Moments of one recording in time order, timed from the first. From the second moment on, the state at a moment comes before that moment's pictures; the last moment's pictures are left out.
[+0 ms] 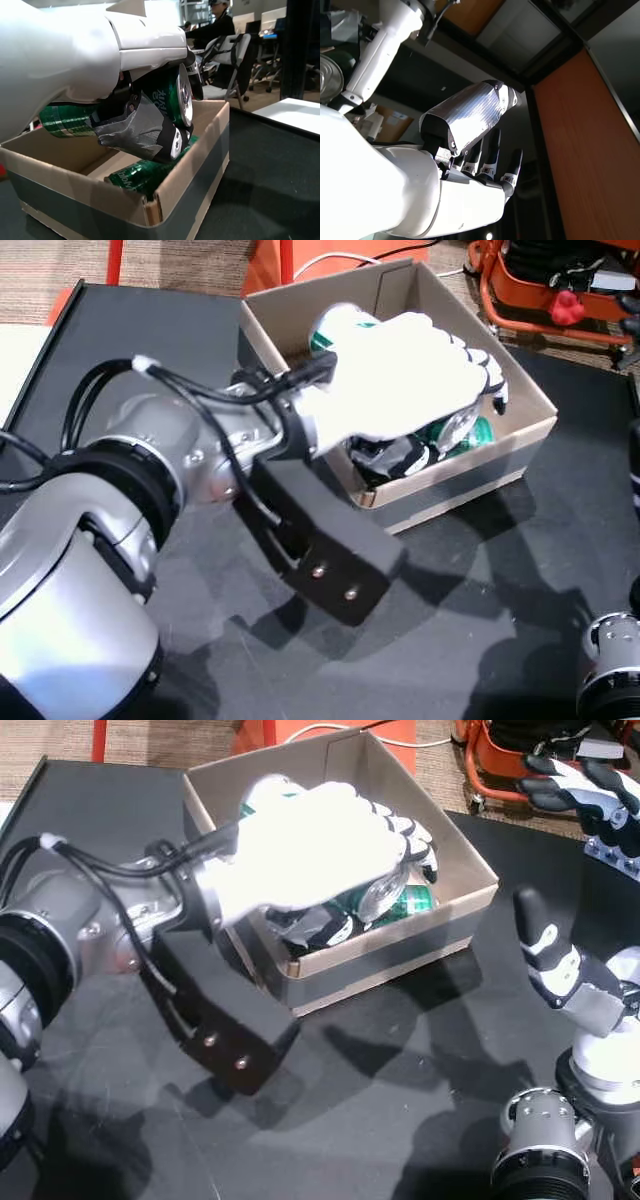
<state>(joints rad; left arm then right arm) -1.25 0.10 -0.71 1.39 0.98 -0.69 0.36 -0.61 0.02 -0.66 0.82 0.96 -1.10 1.53</state>
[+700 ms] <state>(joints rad) -1.25 0.10 -0.61 1.39 0.85 -0.68 0.17 -0.56 0.04 -0.63 0.74 0.95 -1.11 1.44</state>
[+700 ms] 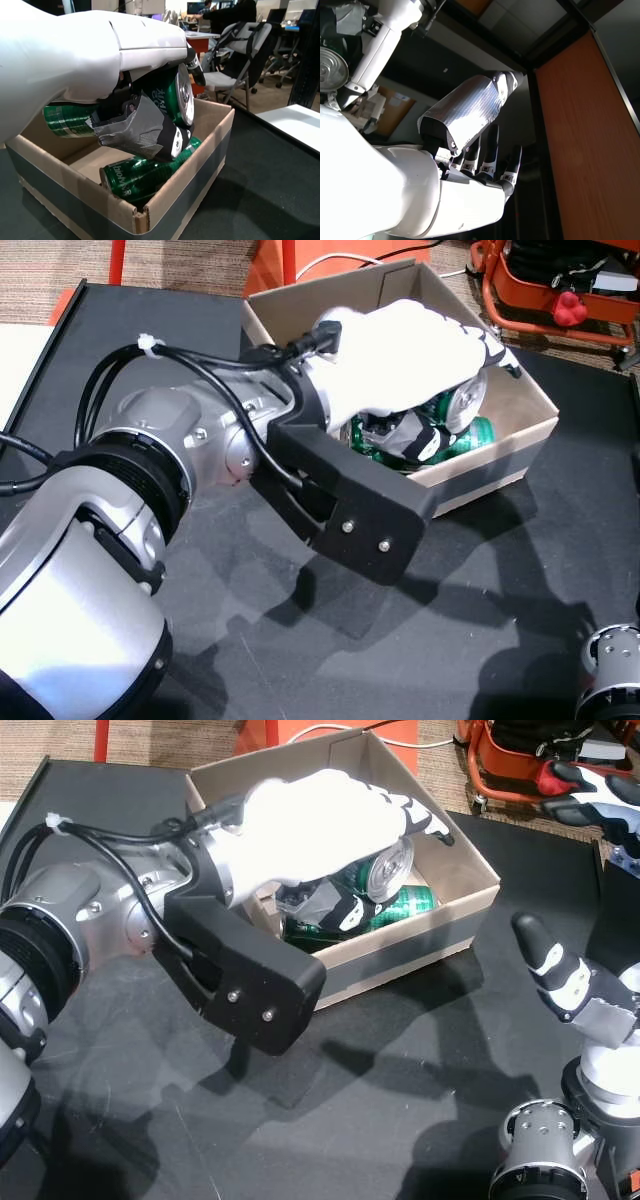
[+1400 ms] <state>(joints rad) -1.24 0.11 -0.58 1.39 0.81 -0.65 0.09 -0.56 0.03 -0.64 0.75 0.96 -1.10 1.47</state>
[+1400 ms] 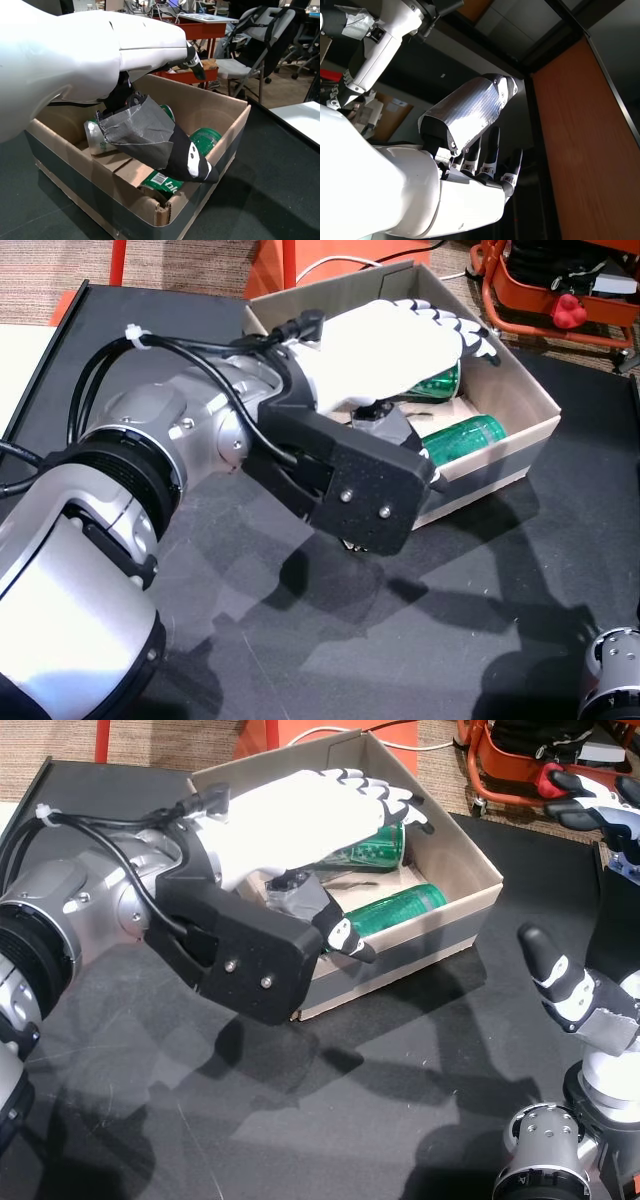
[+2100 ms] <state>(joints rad) -1.23 0.34 -0.24 1.34 0.39 -0.91 -0.25 -0.62 -0.04 -0.68 0.91 0.97 -1.00 1.55</state>
